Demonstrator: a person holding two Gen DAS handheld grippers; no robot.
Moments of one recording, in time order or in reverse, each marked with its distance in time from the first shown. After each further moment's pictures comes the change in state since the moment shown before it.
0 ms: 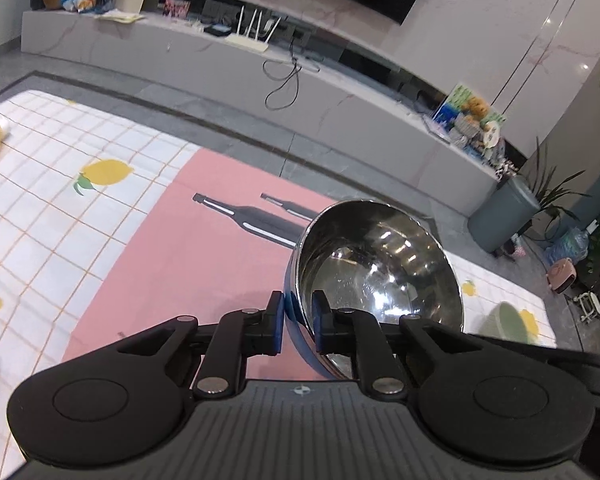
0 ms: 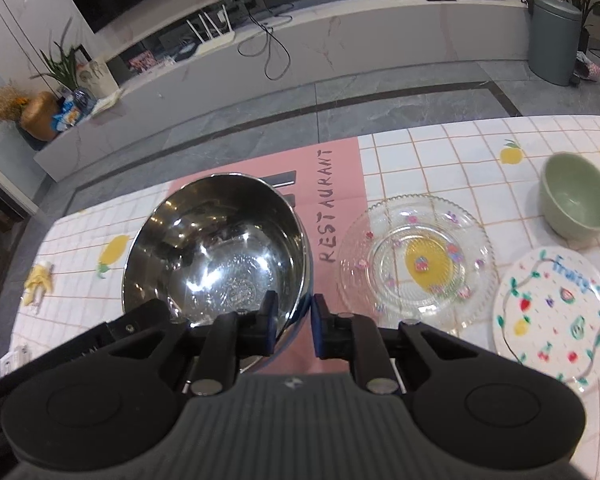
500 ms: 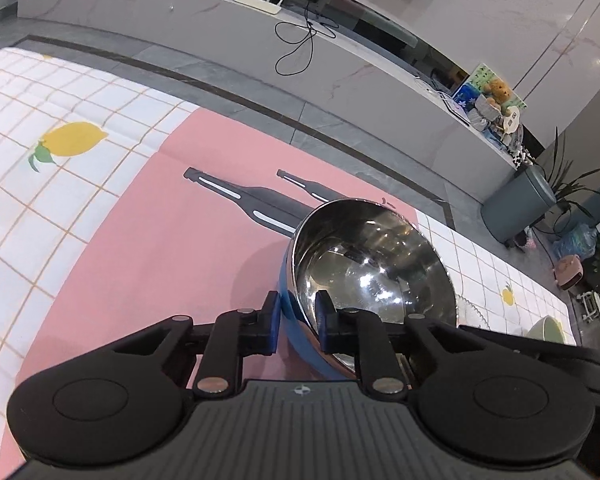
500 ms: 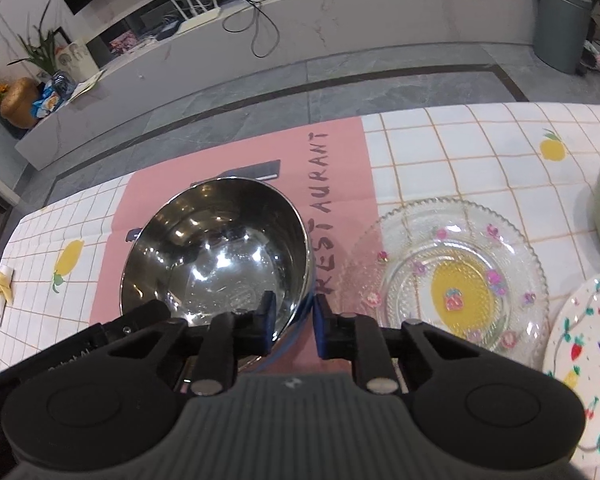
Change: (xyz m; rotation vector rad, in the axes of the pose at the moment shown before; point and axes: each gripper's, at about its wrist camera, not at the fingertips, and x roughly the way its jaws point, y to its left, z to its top) left arm 0.092 0.025 0.015 -0.040 0.099 0.001; right arm 0.103 -0.001 0.031 0.004 0.065 -0.056
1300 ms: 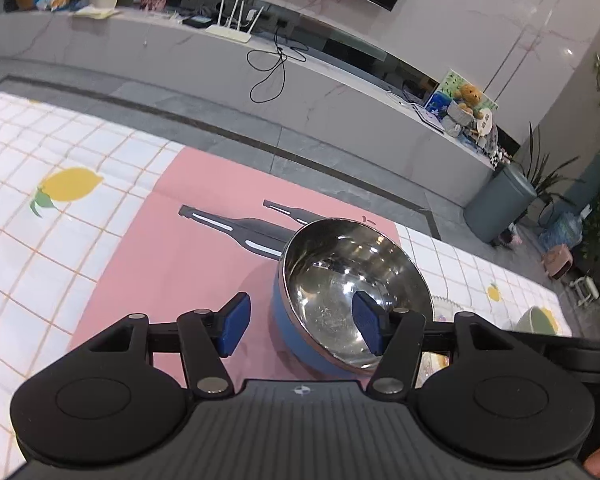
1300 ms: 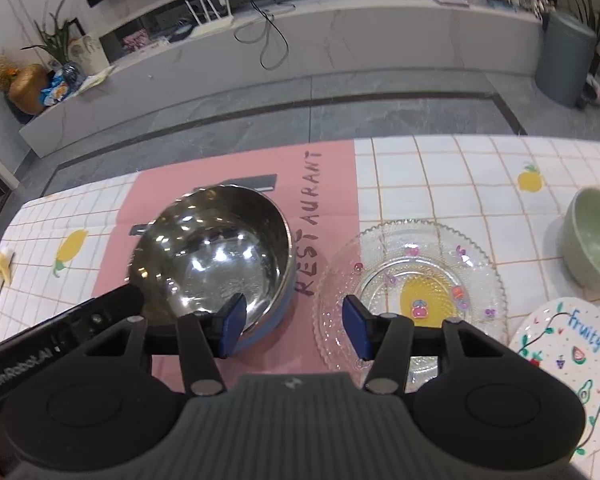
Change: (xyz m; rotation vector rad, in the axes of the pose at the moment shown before) left arm -0.019 0.006 -0.002 0.078 -0.069 -0.058; right arm -0.014 -0.007 0.000 -0.084 -0.017 -0.024
